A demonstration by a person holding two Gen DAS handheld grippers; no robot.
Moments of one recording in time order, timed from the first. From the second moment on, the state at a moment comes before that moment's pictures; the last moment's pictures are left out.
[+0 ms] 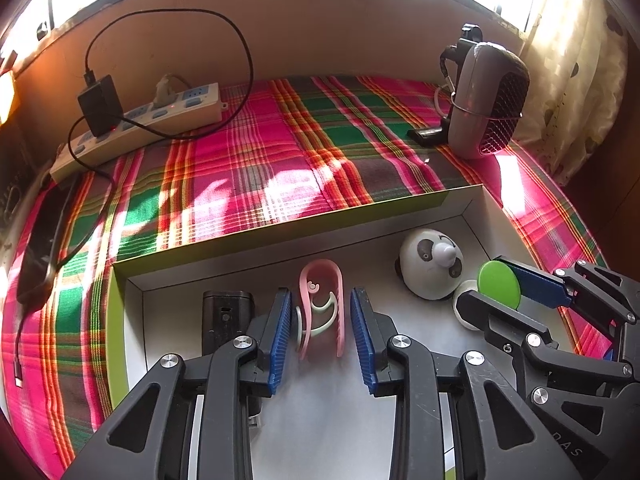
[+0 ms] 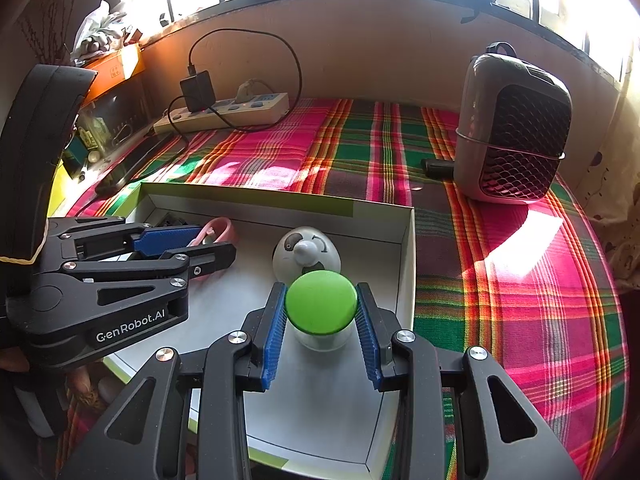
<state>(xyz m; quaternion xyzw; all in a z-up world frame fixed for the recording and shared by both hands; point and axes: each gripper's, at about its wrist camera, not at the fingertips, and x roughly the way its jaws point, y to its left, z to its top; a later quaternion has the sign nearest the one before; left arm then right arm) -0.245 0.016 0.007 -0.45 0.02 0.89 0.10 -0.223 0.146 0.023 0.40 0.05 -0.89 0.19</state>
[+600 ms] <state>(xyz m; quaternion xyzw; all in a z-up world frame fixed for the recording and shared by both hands) -0.224 0.008 0.027 -0.43 0.01 0.90 0.10 -0.213 0.148 0.030 0.40 0.04 -0.90 0.18</state>
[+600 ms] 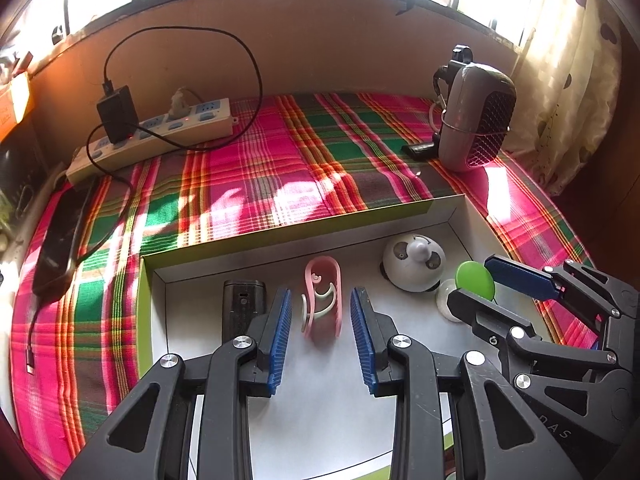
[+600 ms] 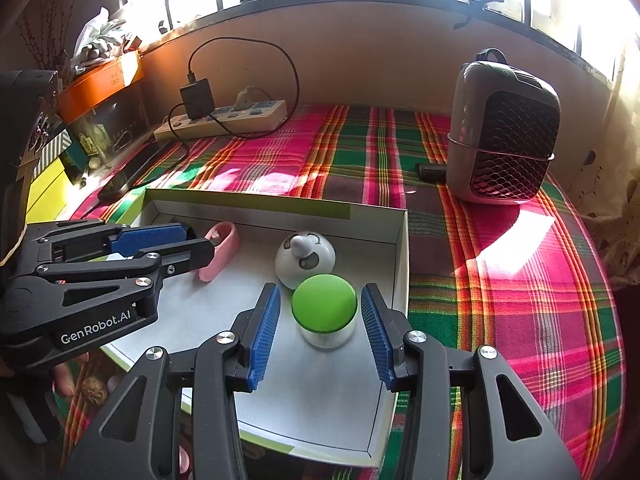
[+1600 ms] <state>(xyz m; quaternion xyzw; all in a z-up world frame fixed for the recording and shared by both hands) -0.126 -0.043 0.042 -0.40 -0.06 0.91 0.06 -0.139 0.177 0.048 0.37 0.02 -0.91 0.16</state>
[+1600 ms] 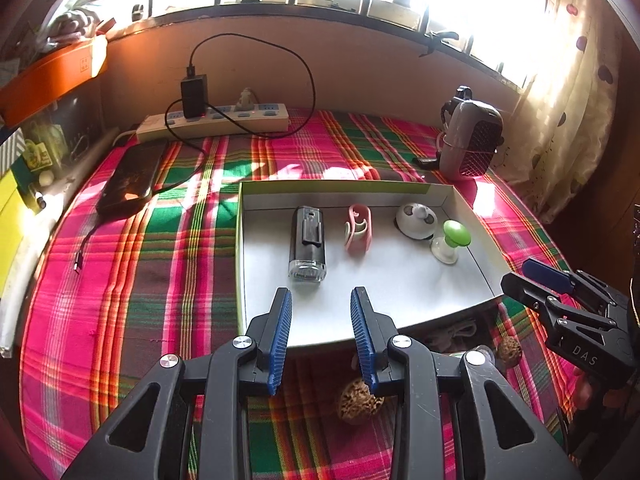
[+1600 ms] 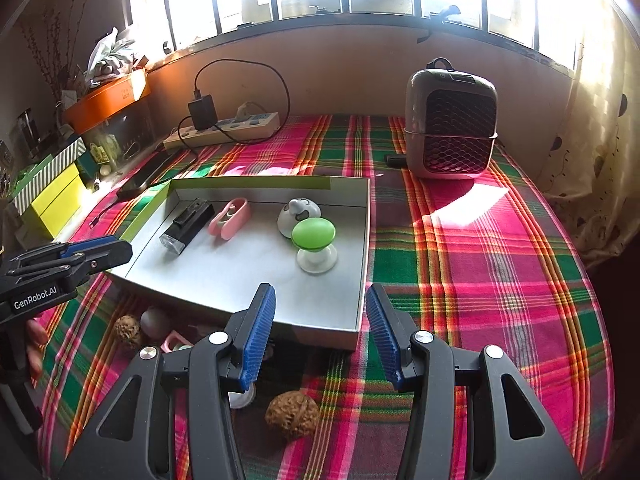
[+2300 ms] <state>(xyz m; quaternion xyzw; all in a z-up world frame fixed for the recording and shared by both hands) -0.079 -0.043 0.018 -0.42 -0.07 0.90 0.11 -0.098 0.182 0.029 0.39 0.03 -0.90 0.17</state>
